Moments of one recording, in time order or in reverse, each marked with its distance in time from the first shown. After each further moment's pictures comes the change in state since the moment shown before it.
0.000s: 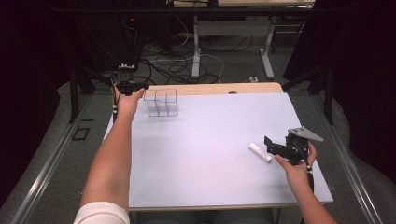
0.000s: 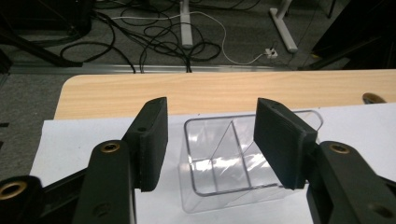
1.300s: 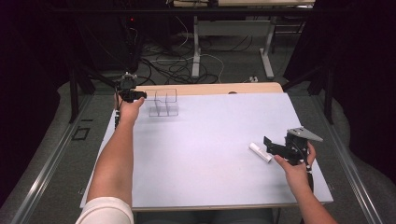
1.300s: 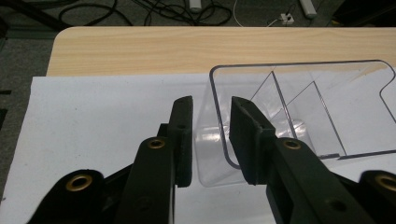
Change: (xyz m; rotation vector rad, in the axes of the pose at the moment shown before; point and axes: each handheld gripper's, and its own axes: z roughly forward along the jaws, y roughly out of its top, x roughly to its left) left arm 0.010 -0.021 0.030 0.147 0.017 -0.002; right arm 0.000 -0.001 0.002 0.007 0.011 0.003
